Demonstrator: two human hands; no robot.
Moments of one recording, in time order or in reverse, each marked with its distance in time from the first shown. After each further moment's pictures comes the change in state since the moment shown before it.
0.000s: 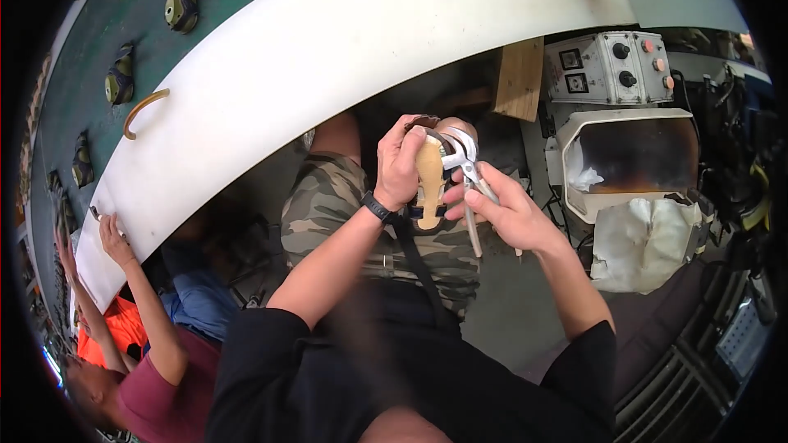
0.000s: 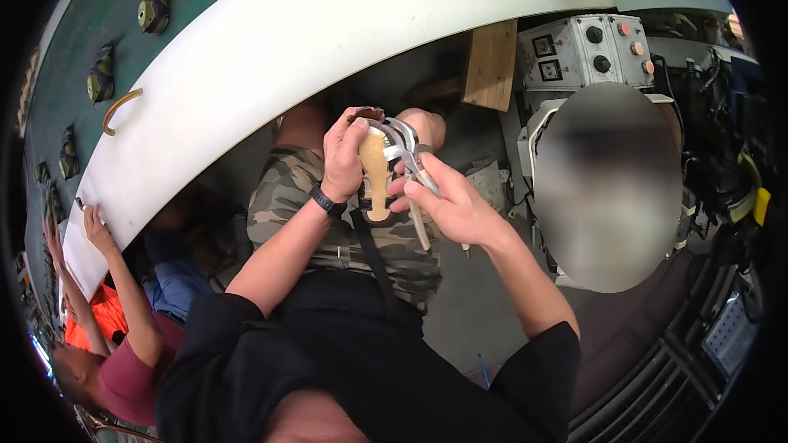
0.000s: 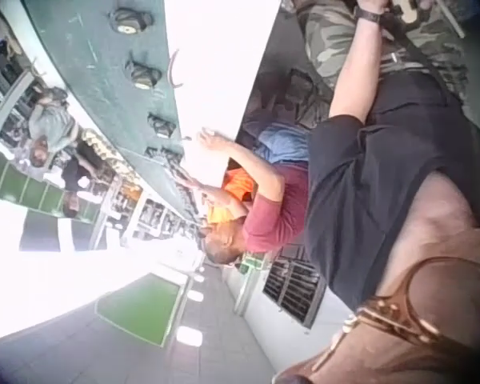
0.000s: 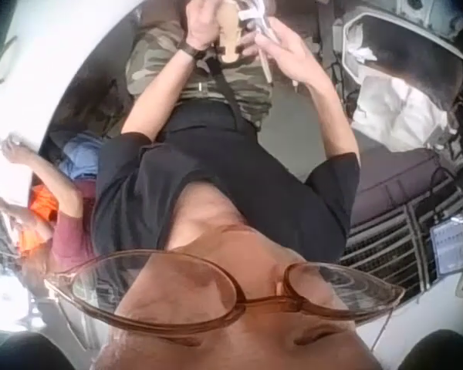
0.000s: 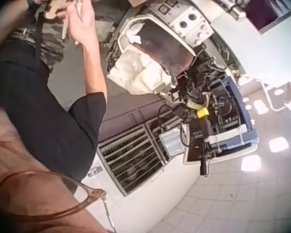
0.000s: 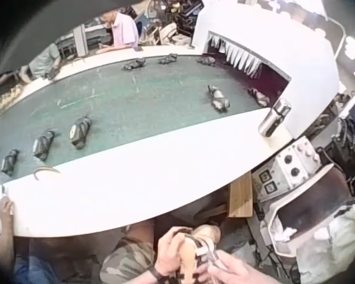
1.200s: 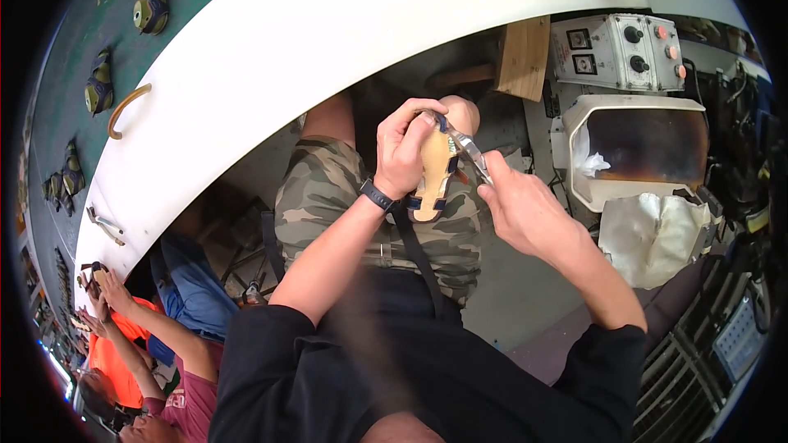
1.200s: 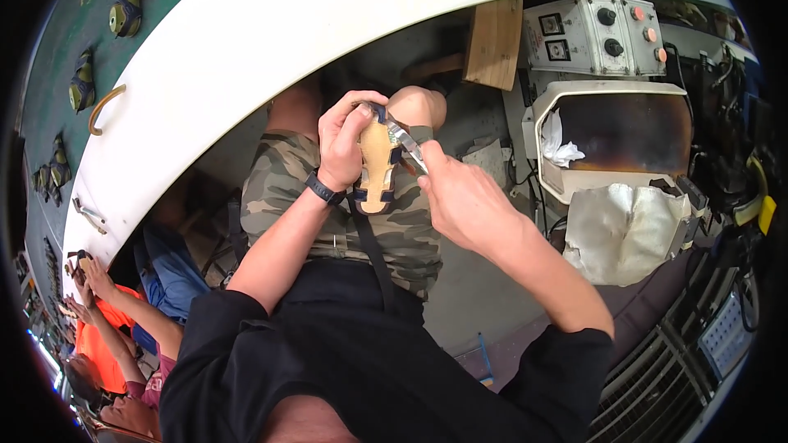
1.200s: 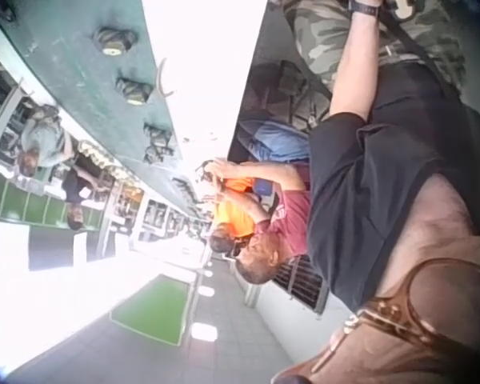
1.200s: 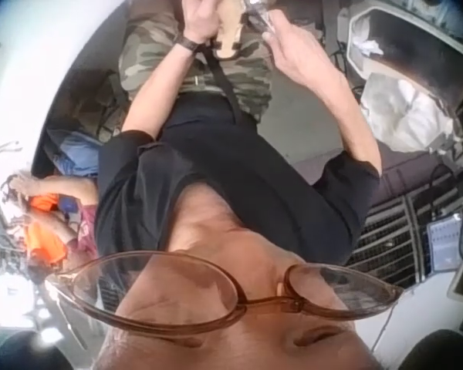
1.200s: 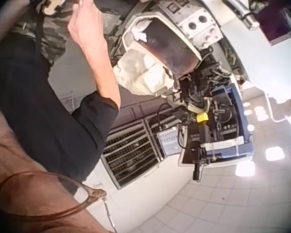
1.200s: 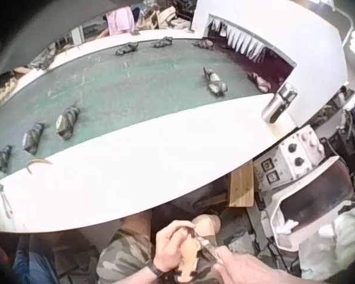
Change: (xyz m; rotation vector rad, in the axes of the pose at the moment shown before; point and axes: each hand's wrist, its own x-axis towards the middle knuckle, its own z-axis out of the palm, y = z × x) left_hand 0.005 -0.001 0.004 -0.082 -0.038 -0.035; right_hand -0.006 -0.027 -0.002 -1.021 0.069 -0.054
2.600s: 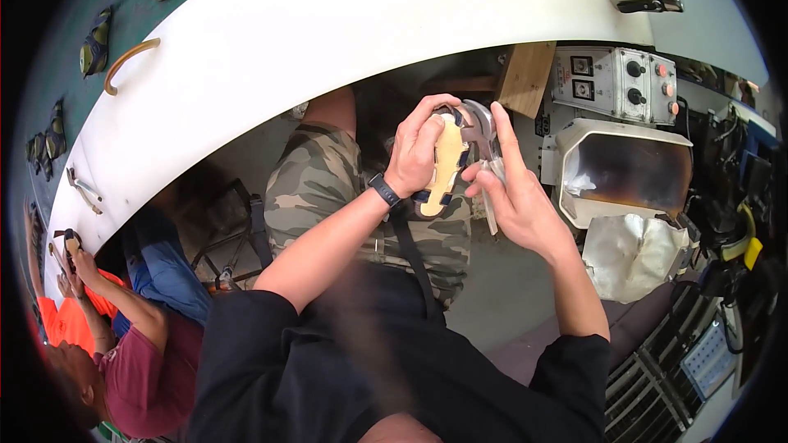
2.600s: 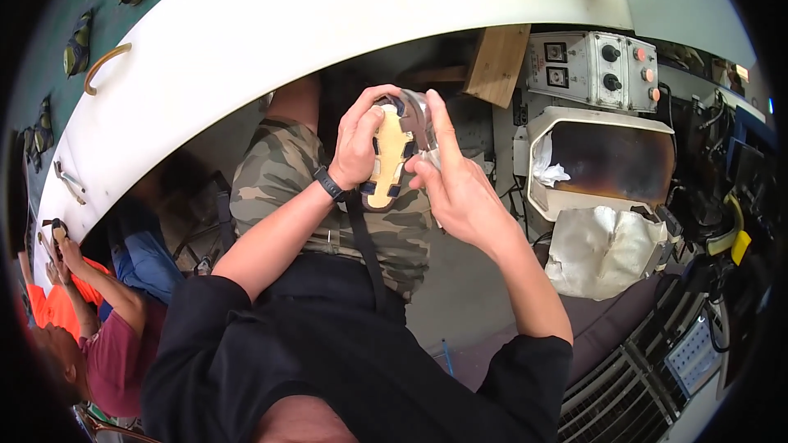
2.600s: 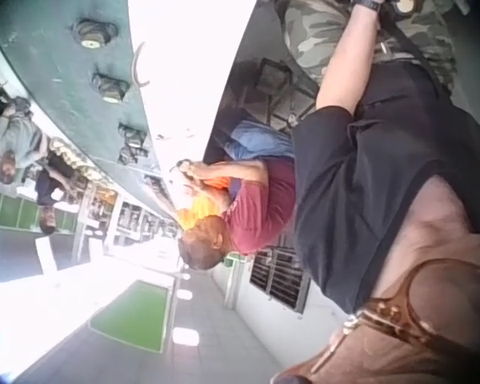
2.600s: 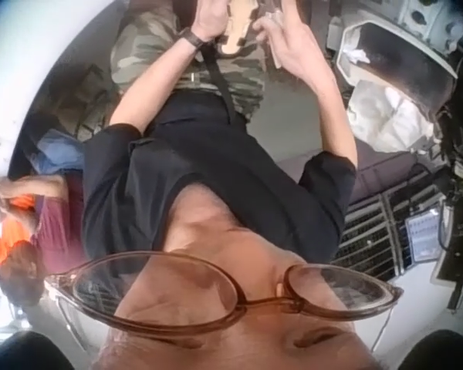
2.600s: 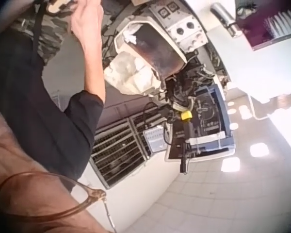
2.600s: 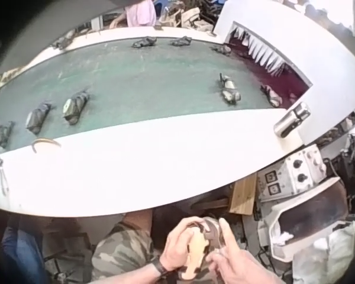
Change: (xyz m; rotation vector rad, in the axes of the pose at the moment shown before) left_hand -0.005 0.005 0.001 0.114 0.001 0.048; right_hand 0.016 -0.019 -0.001 0.411 0.049 0.072
